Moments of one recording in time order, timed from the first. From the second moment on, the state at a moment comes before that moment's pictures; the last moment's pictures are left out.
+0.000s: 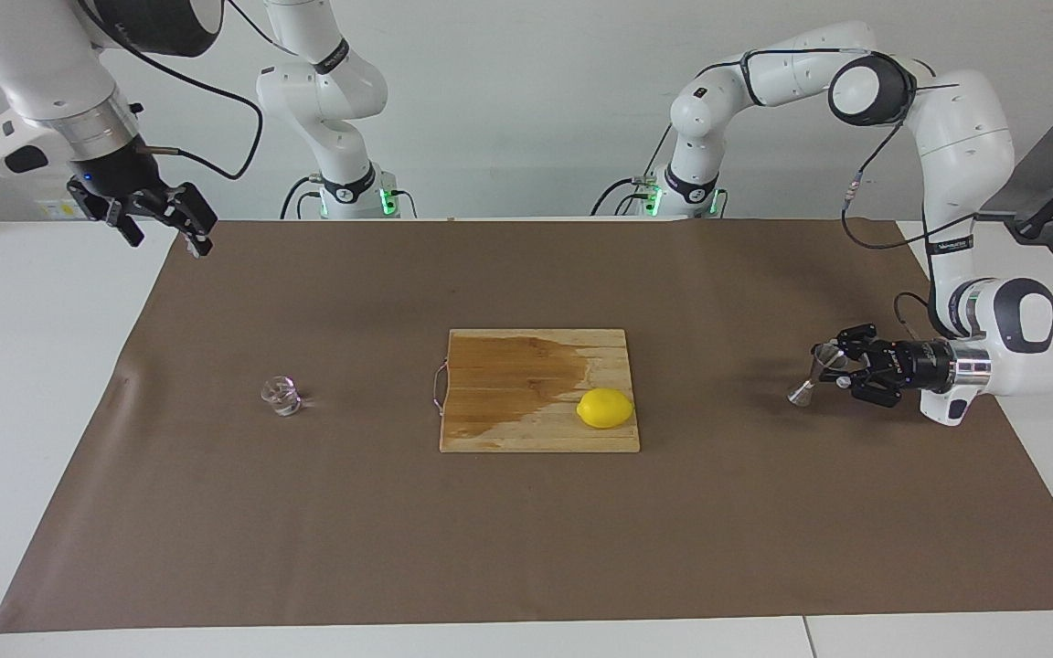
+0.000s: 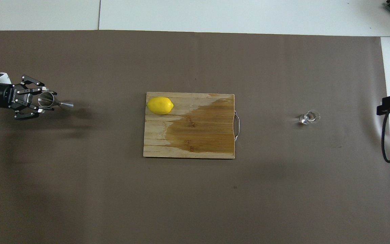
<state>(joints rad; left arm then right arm) 0.70 0.82 -0.46 -1.38 -0.94 1.30 -0.94 0.04 -0.03 -0.16 -1.60 -0.01 1.58 0.07</state>
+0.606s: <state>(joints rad) 0.55 0.75 -0.46 -1.48 -1.05 1.34 -0.95 0.04 -0.03 -0.16 -1.60 -0.01 1.58 0.07</state>
